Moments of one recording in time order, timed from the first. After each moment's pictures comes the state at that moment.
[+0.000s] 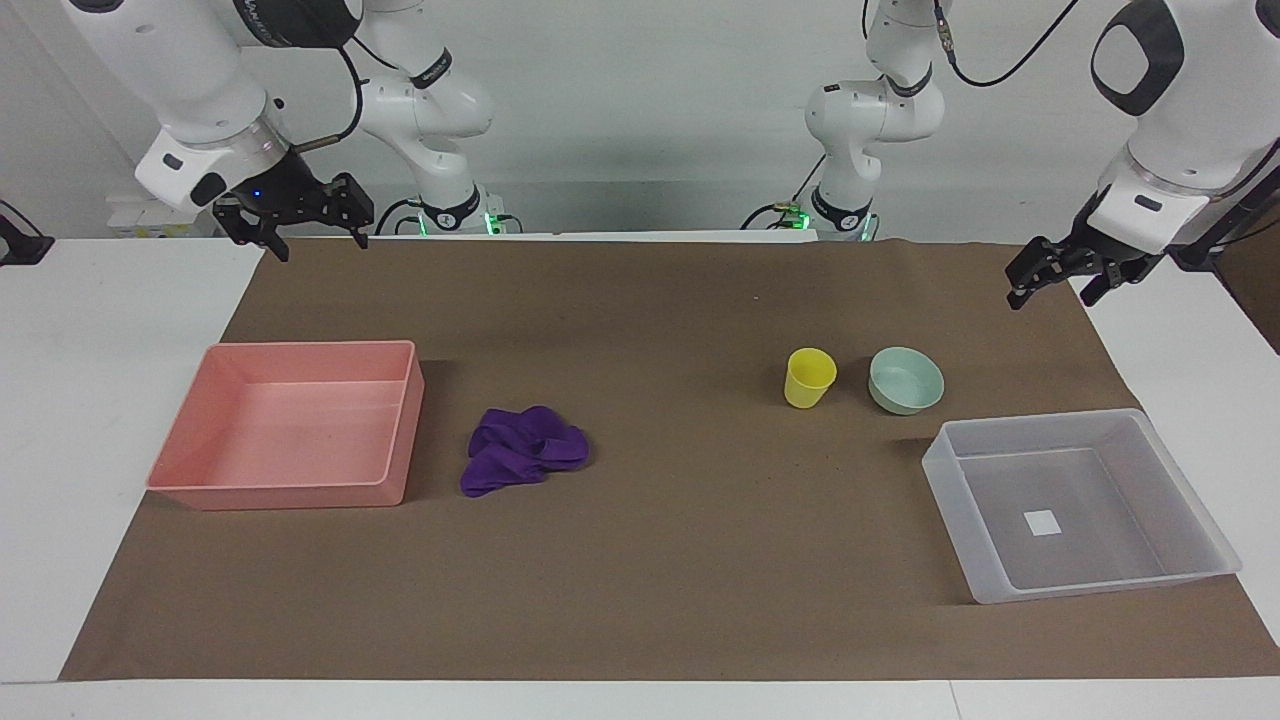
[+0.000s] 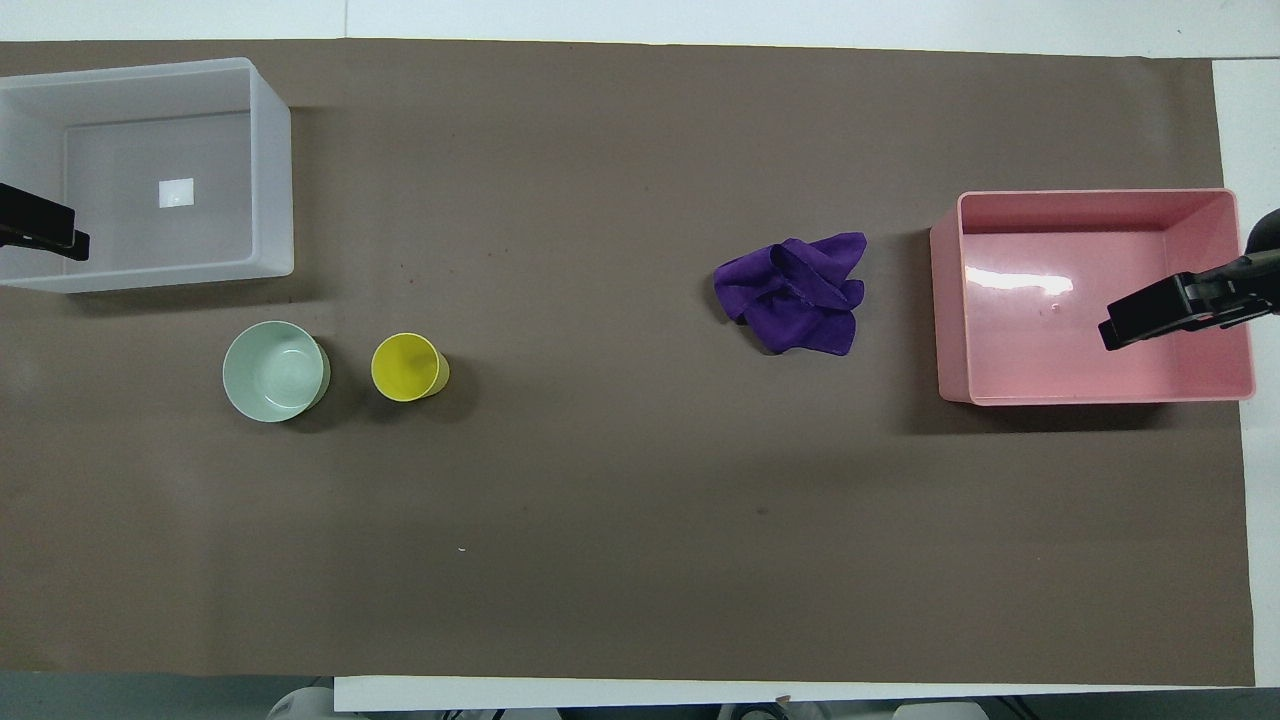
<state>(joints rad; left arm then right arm) -0.09 0.03 0.05 -1.57 0.01 1.58 0.05 -0.02 -0.03 0.01 -1.57 0.02 1.37 -0.17</state>
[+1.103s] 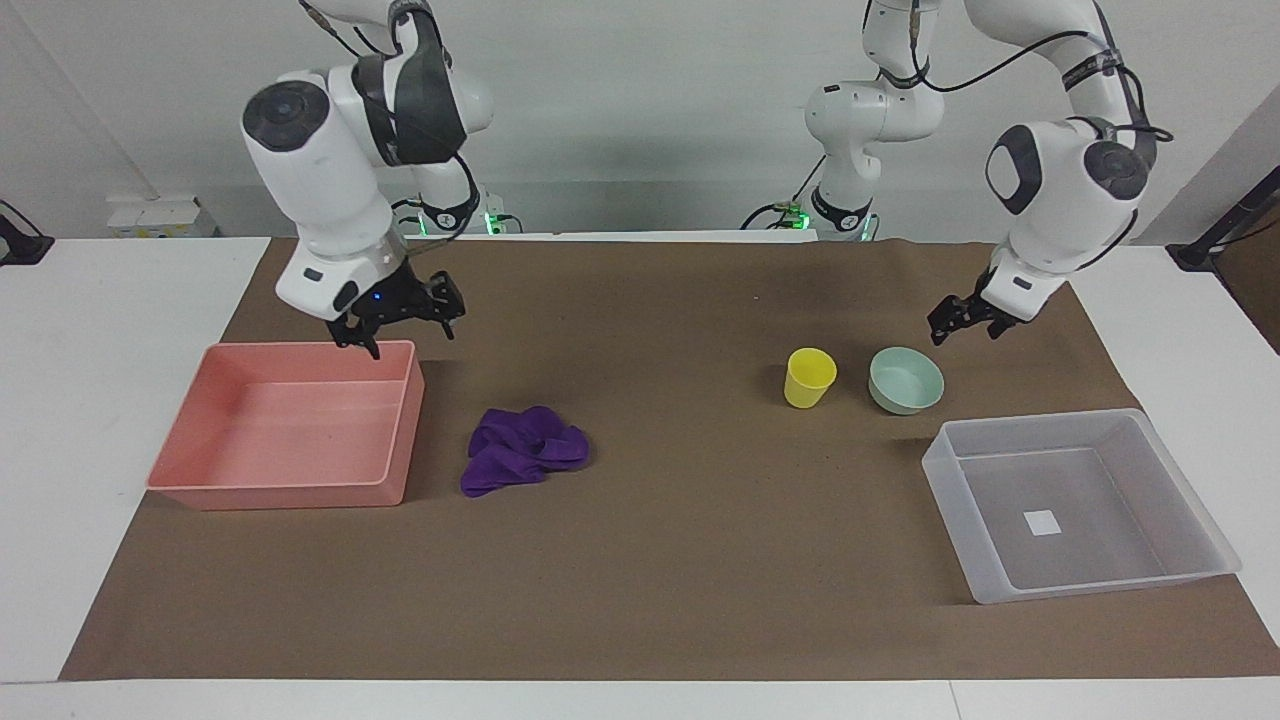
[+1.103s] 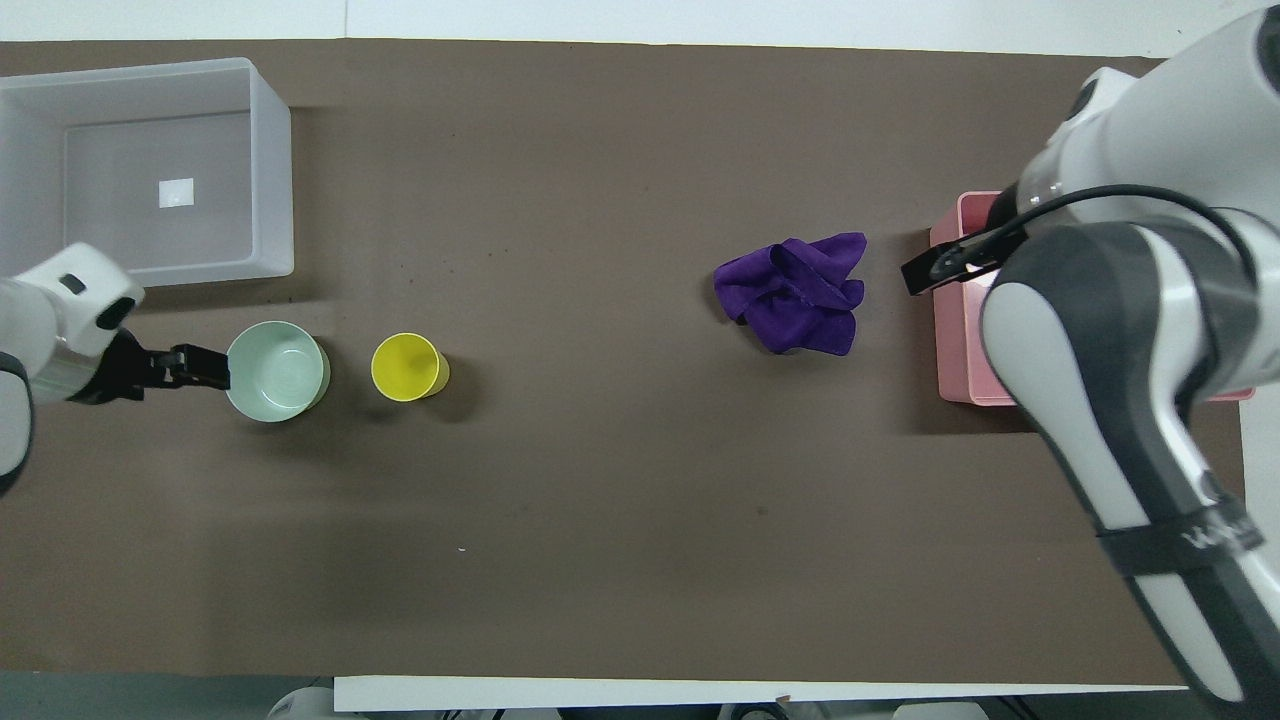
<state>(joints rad) -0.09 -0.15 0.05 -2.35 0.01 2.06 -0.07 0.17 0.10 0.01 -1.79 0.02 1.88 -0.12</state>
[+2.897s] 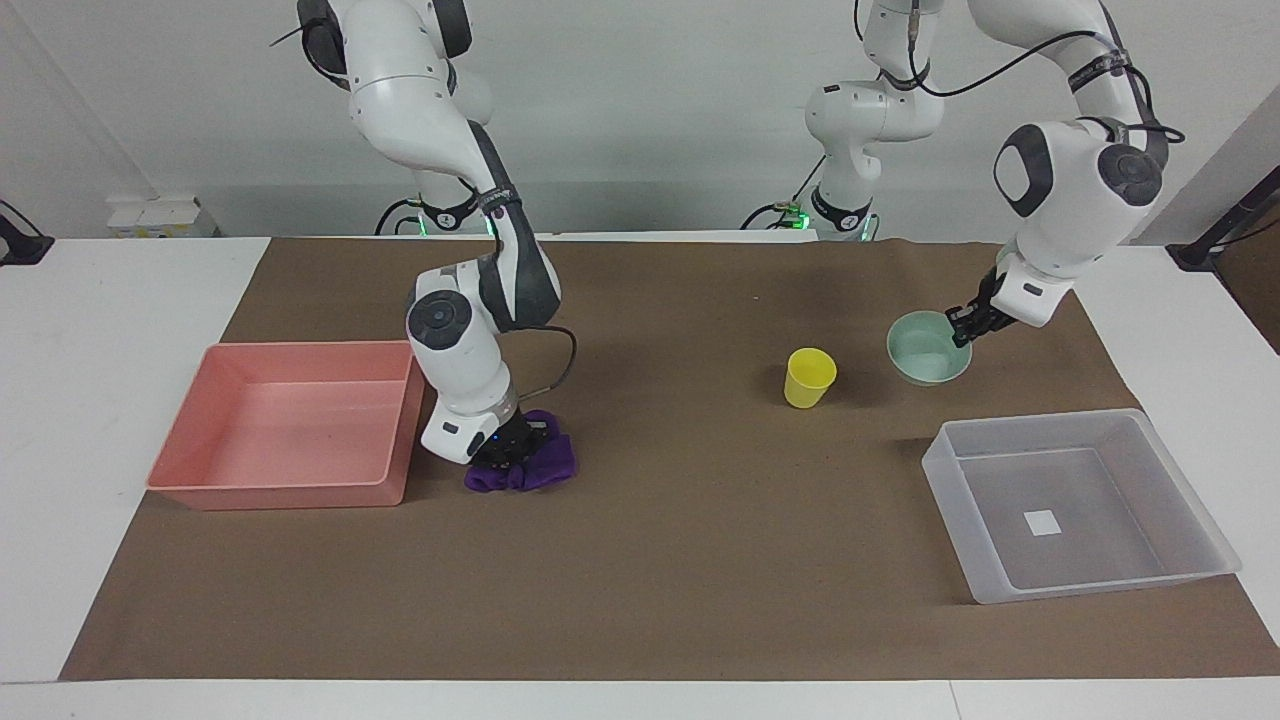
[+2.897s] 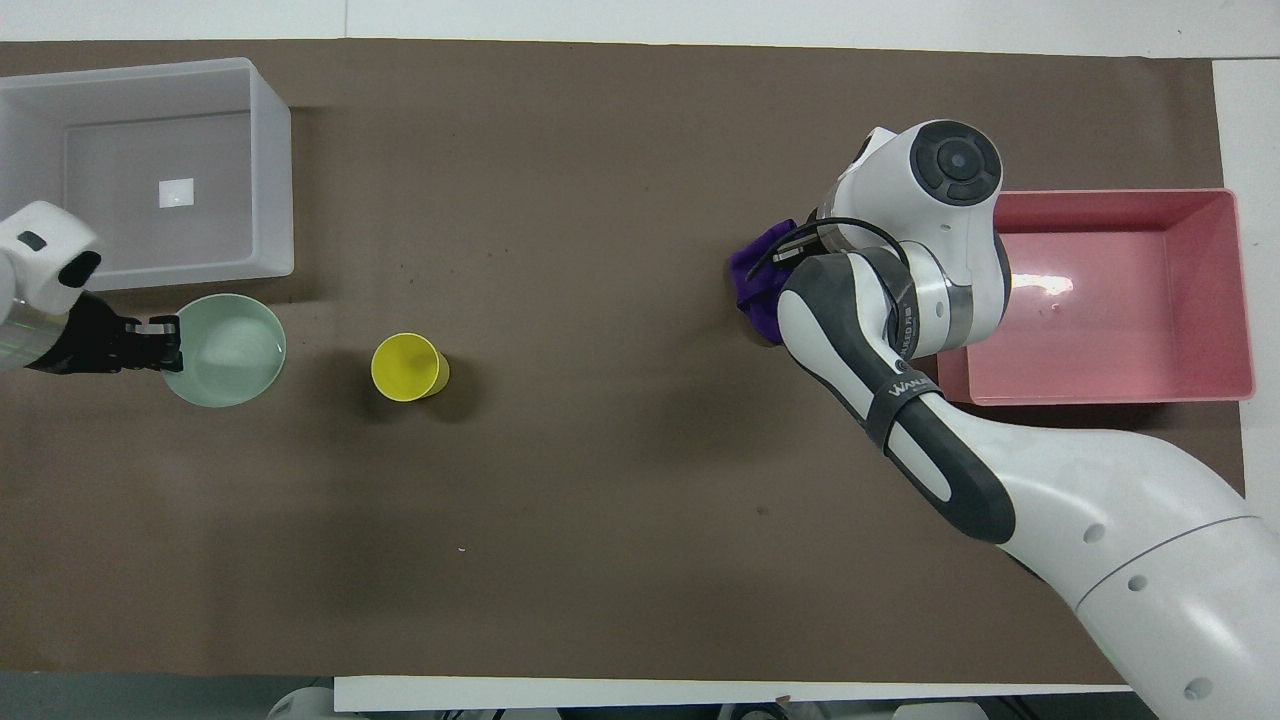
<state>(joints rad) -0.07 -0.10 0.05 -2.06 -0.05 1.89 -0.12 0.25 0.41 0.01 -1.82 0.10 2.30 -0.08</state>
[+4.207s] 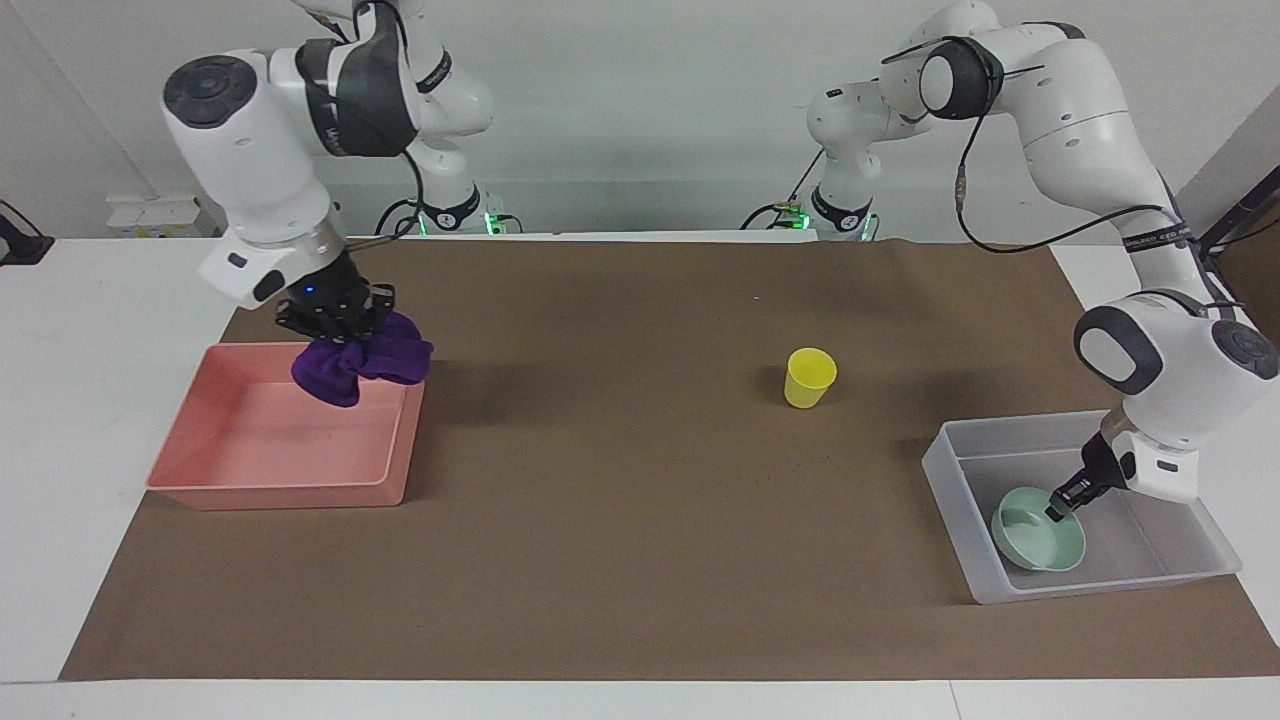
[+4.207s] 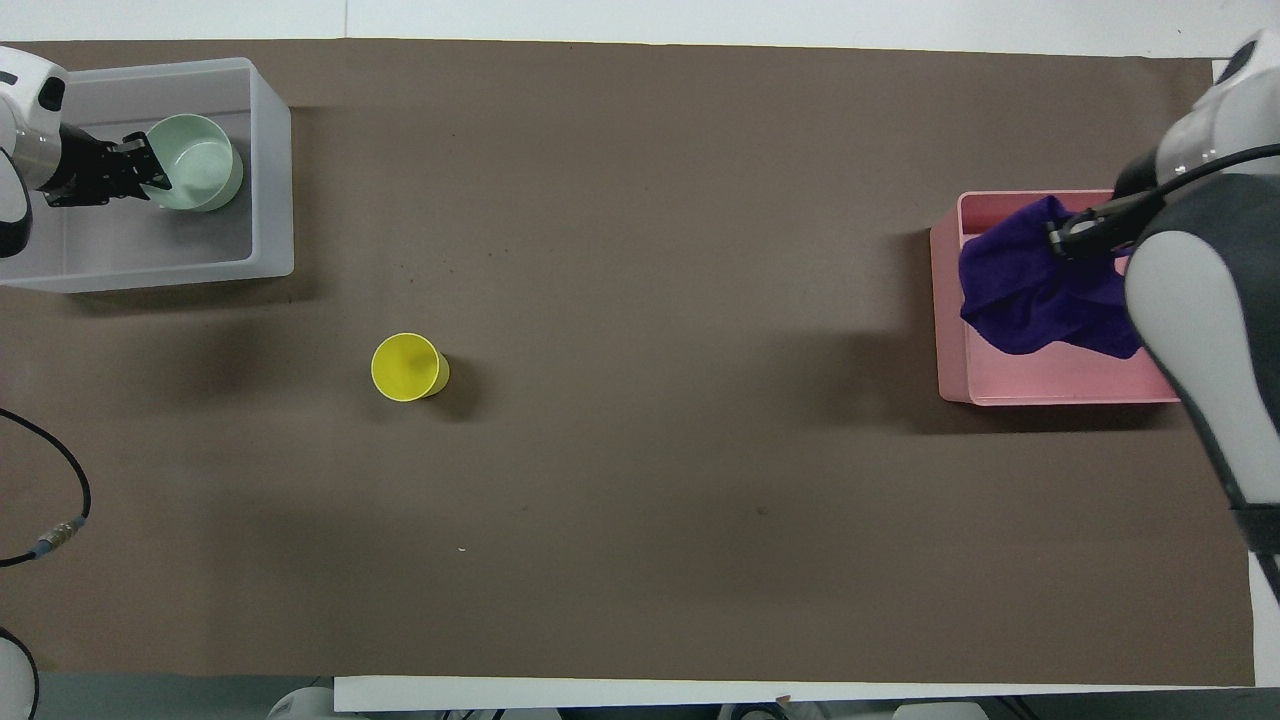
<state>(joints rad) 0.07 0.57 0.06 -1.55 -0.15 2.24 -0.13 -0.02 0.06 -0.01 -1.70 -0.02 1.72 -0.21</state>
